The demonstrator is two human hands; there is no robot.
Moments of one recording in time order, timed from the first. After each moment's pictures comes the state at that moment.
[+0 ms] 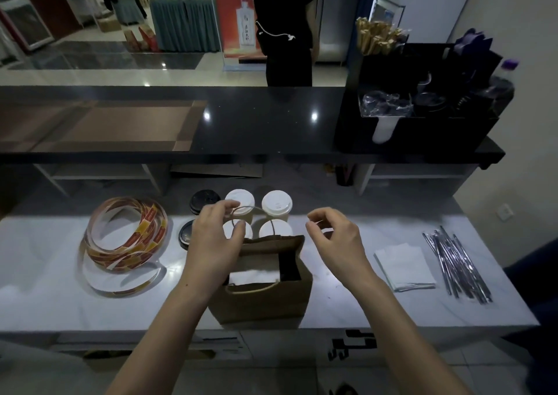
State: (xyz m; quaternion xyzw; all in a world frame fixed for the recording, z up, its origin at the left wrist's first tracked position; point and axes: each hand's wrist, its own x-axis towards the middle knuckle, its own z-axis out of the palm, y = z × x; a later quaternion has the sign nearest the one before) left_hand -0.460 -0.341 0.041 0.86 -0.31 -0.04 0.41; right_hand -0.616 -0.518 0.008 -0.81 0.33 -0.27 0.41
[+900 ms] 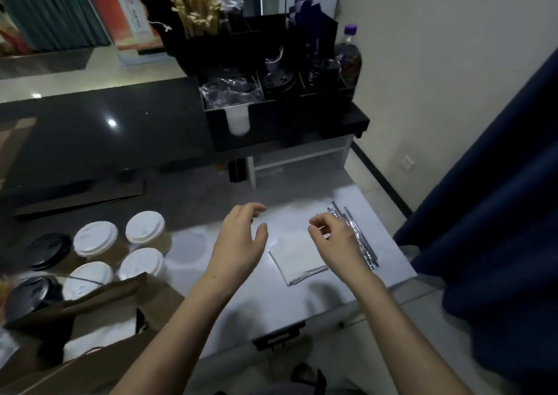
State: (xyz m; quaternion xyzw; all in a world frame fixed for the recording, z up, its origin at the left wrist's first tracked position) left_hand -0.626 -0.589 -0.002 0.78 -0.50 -0.14 0.35; right_hand -0.809 -0.707 -0.051 -0.72 0.49 -0.26 0.42
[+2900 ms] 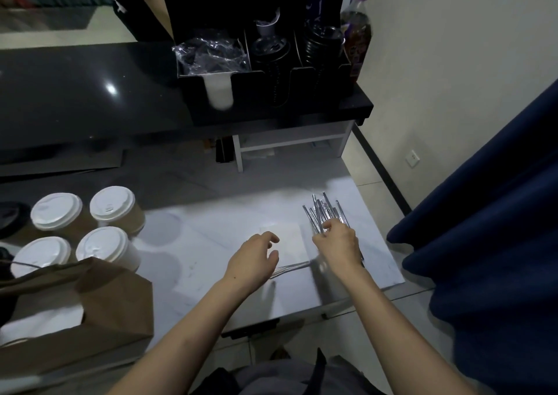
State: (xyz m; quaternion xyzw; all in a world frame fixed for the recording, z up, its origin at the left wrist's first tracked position) left_hand -0.682 -0.638 -0.122 0.82 -0.46 -0.29 0.18; right_hand -0.838 -0.774 -0.128 -0.72 0.62 -0.09 0.30
